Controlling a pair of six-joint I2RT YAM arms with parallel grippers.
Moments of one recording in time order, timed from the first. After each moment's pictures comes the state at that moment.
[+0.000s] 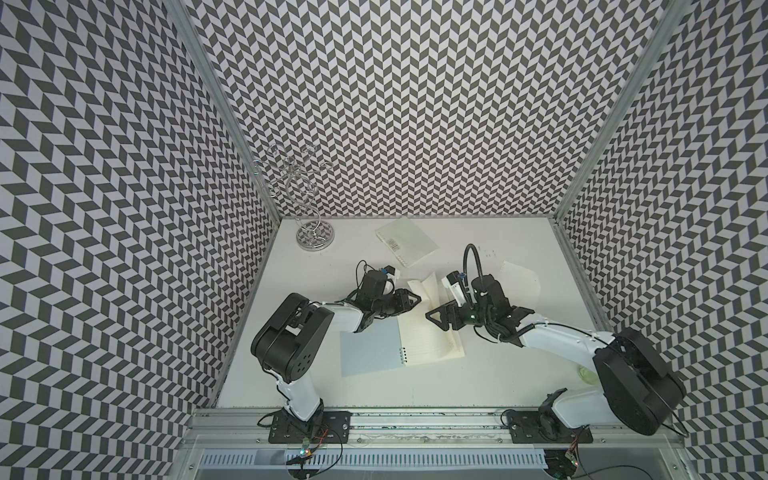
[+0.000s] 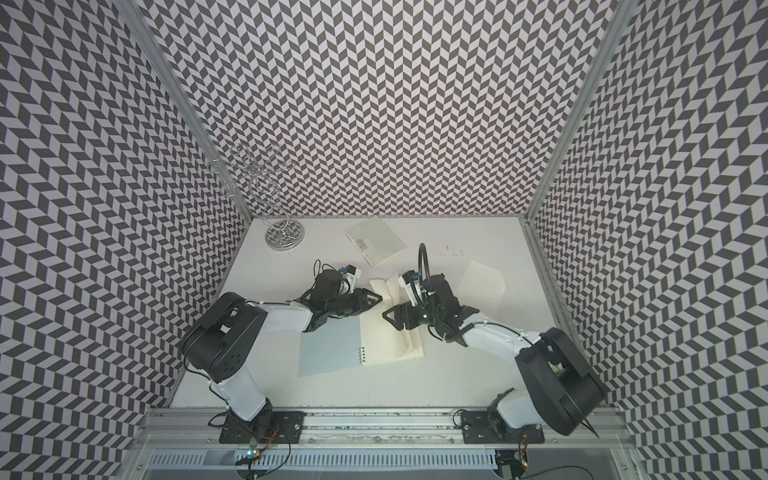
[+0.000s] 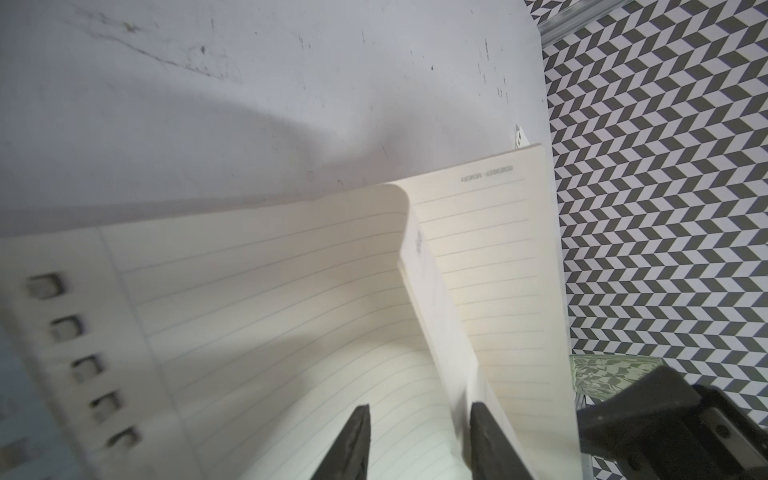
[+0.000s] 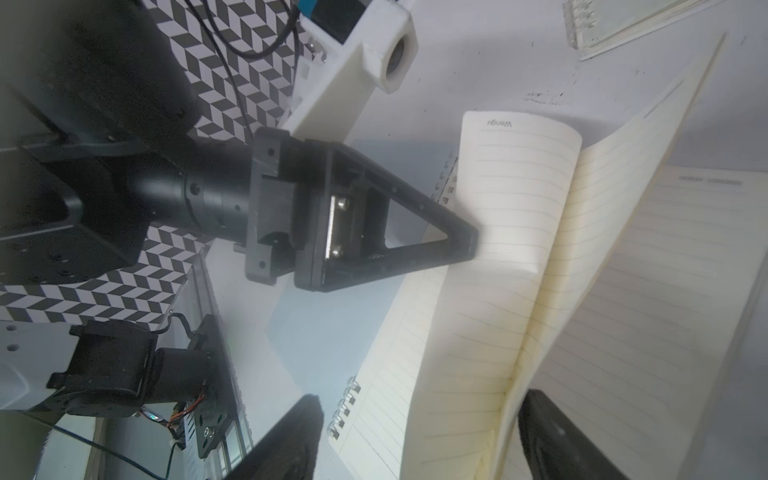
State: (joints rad) left arm -0.51 1.75 0.73 0.41 0.52 -0.79; right arm 0.57 1.43 0.66 0.11 -0.48 0.35
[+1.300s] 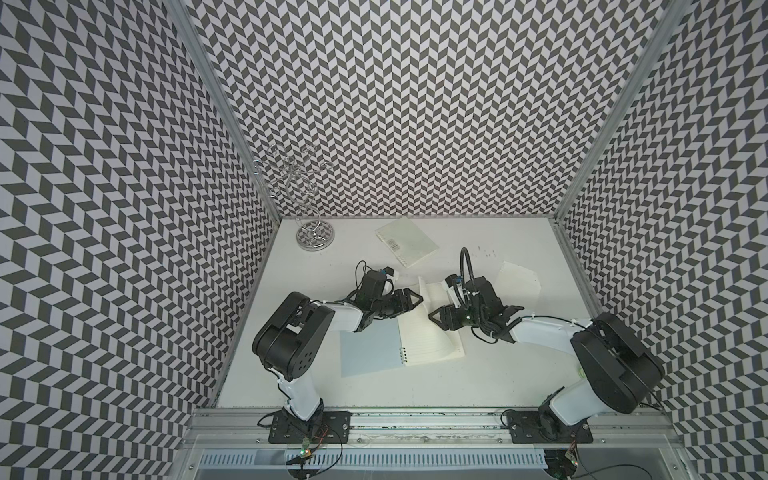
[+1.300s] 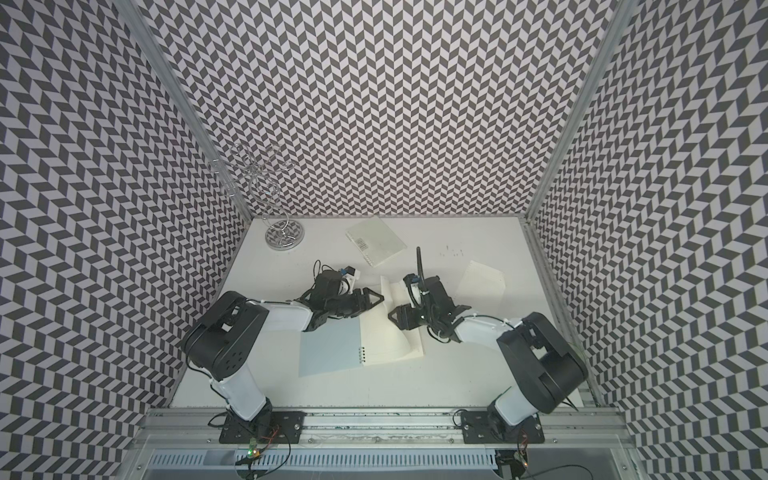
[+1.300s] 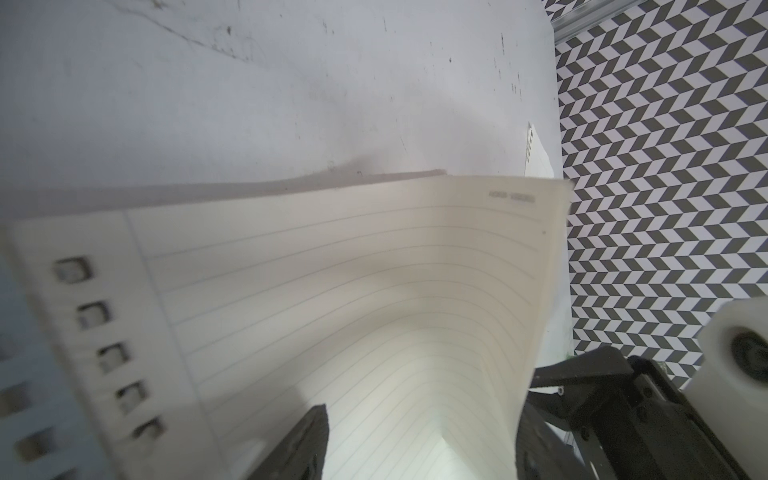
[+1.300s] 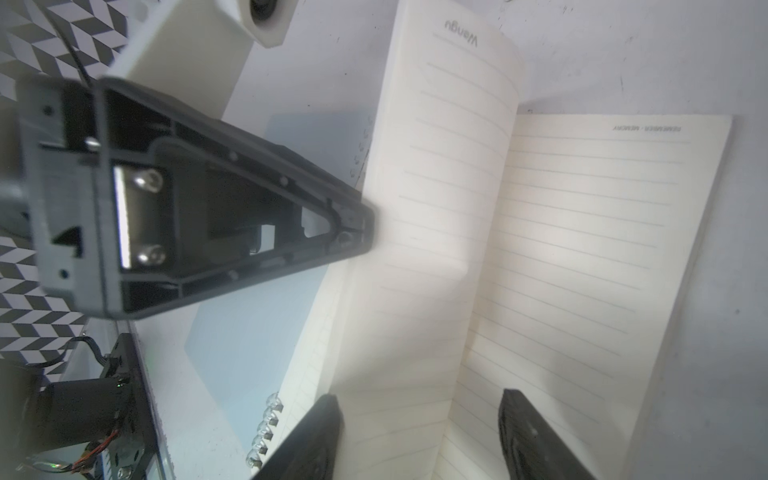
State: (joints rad) left arm -0.51 1.77 0.73 0.40 0.53 -0.80; right arm 0.58 1.55 0.67 0.13 -0.39 0.34
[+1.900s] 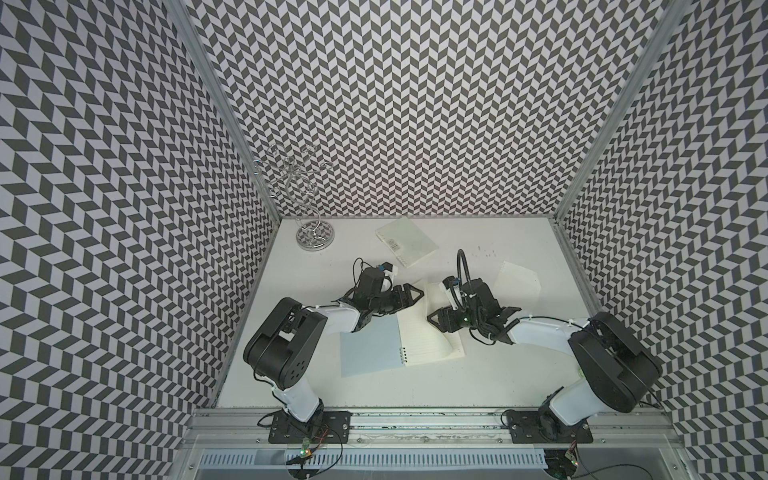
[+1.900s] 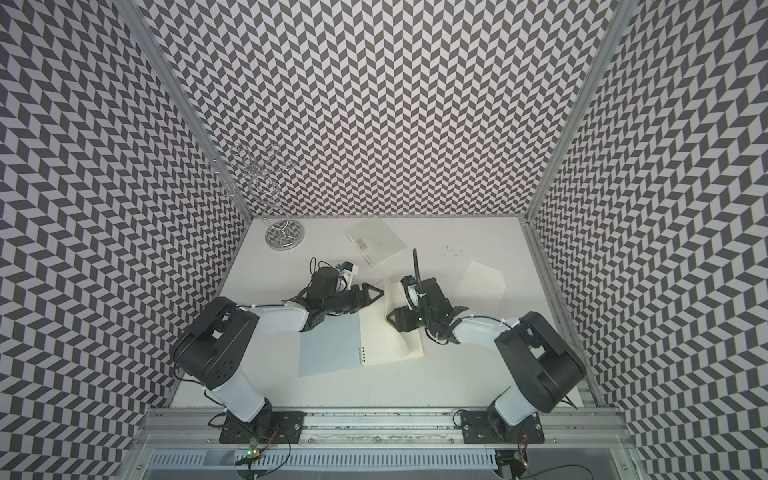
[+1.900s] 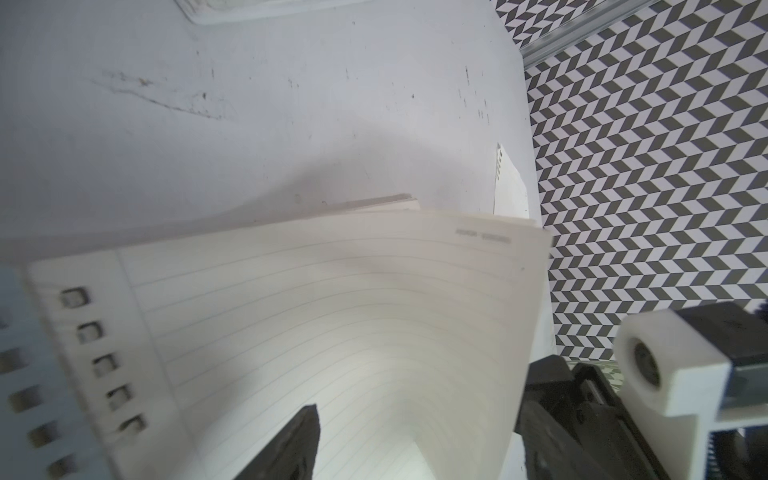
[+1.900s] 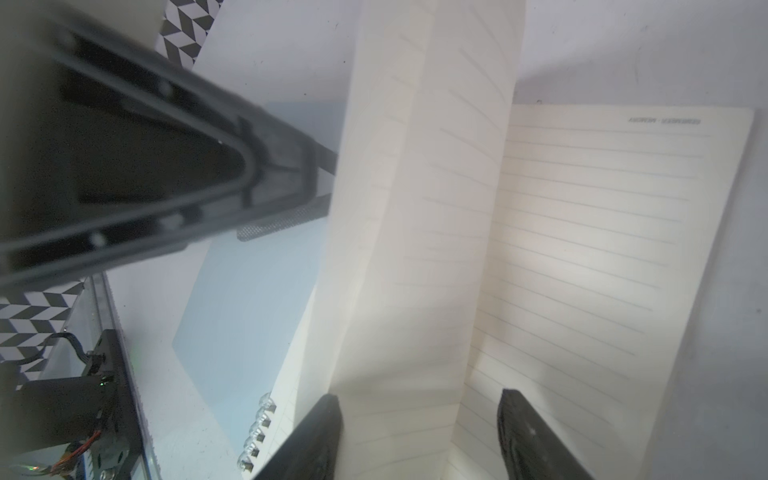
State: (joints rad) left arm -0.50 1.68 0.73 0.40 0.52 -0.81; right arm 0.61 1.57 0.67 0.13 -0.35 0.33
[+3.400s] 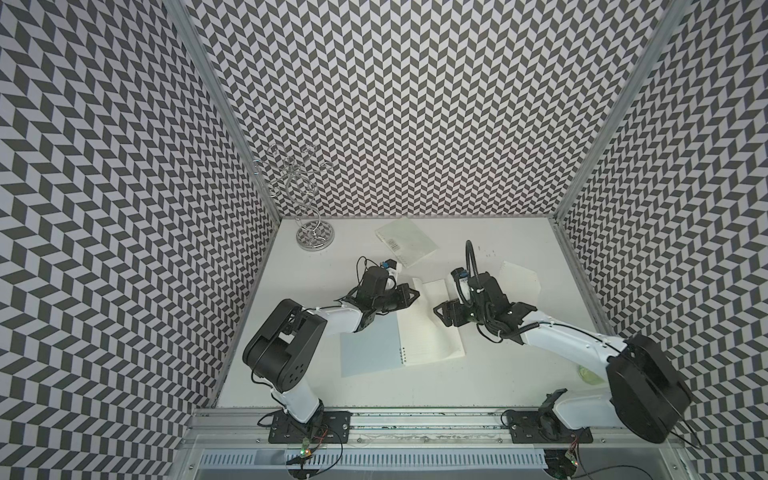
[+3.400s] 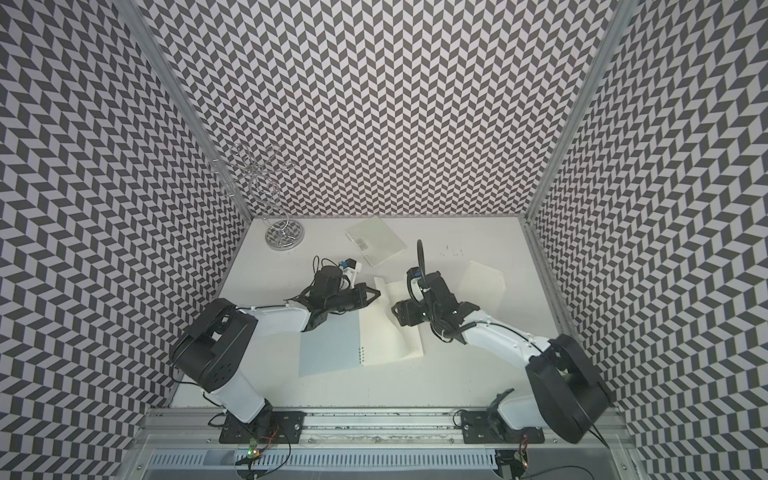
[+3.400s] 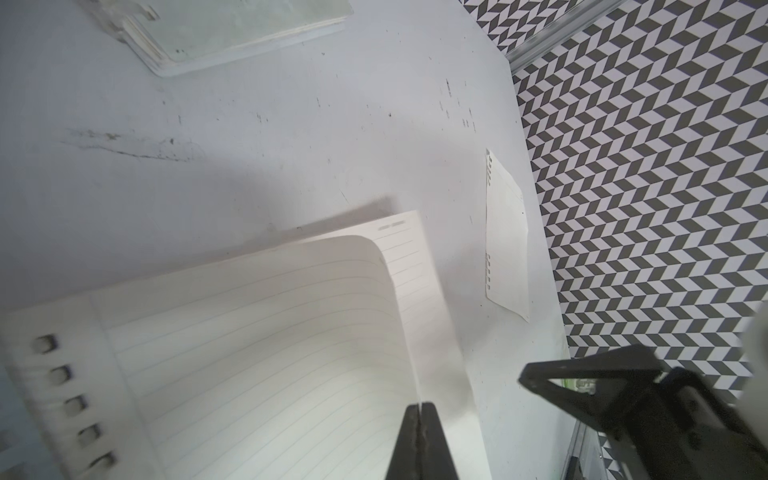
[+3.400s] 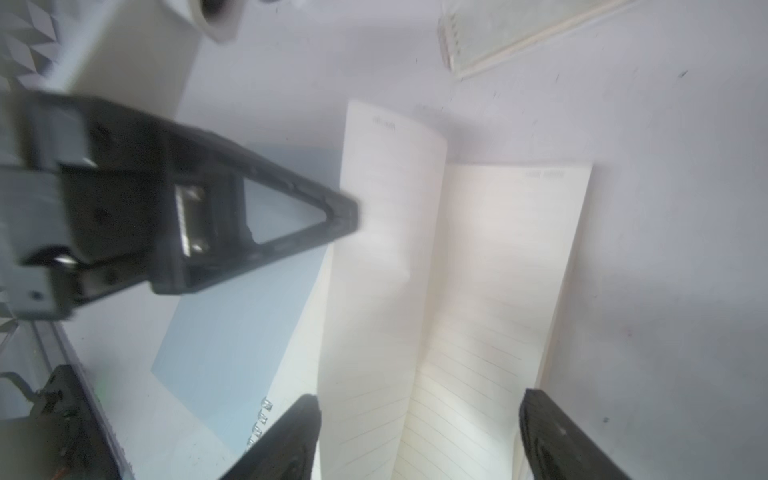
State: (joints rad) left arm -0.54 1.68 0.76 0.39 0.46 -0.76; right arm 0.62 1.35 0.76 -0.13 -0.17 0.31
